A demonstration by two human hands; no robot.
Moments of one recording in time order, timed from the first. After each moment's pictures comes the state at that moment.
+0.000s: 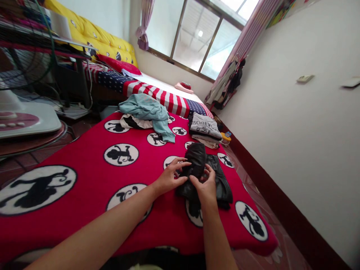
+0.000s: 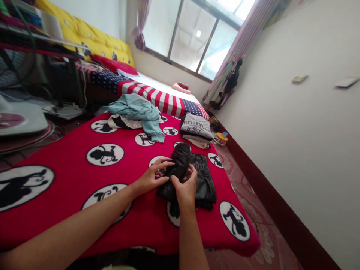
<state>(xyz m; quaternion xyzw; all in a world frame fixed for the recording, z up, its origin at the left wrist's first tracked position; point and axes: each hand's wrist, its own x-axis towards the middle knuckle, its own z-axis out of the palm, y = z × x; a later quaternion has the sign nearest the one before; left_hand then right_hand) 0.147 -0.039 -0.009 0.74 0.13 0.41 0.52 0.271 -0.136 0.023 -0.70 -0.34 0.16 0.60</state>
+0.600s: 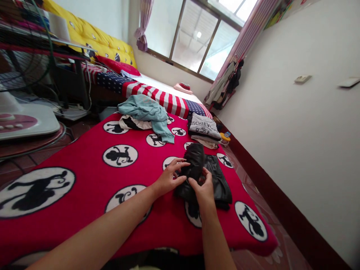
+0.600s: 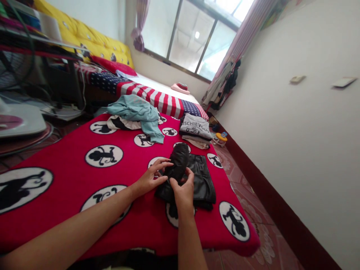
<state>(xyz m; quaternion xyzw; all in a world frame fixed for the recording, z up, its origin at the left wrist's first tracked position) 0.147 -0.039 -0.009 0.74 0.13 0.42 0.51 0.268 -0.139 0.018 -0.68 -0.32 0.20 0.63</state>
